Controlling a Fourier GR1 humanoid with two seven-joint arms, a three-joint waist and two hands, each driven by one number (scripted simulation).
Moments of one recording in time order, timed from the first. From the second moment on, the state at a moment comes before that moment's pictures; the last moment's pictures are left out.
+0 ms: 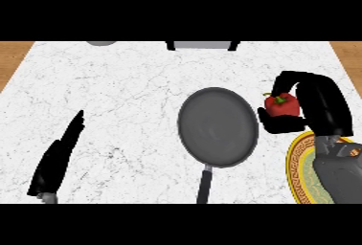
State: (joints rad) left arm 0.07 0.20 0.00 -1.62 -0.20 -0.01 0.15; right arm -0.39 -0.40 0.19 -1.69 0.72 0.01 0.45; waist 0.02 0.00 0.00
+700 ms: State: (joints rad) left arm 0.05 0.19 0.00 -1.61 -0.21 -0.02 0.14; right arm -0.74 -0.09 0.24 -0.94 0.81 -0.11 0.33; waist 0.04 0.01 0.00
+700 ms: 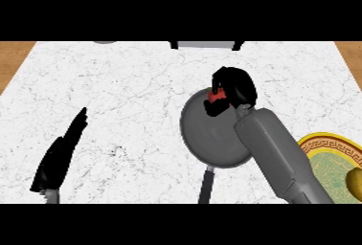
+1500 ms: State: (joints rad) left arm 0.03 0.17 -0.01 -1.62 -0.22 -0.03 0.16; right arm -0.83 0.00 0.05 -0.62 0.31 -0.34 0.07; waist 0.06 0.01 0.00
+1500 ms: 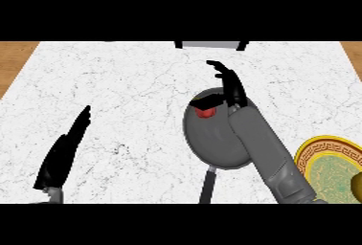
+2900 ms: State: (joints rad) left arm 0.09 0.17 0.05 -1.62 -0.21 -0.03 0.12; right arm -0.41 -0.48 -0.34 -0.85 -0.04 -0.12 -0.29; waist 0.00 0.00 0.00
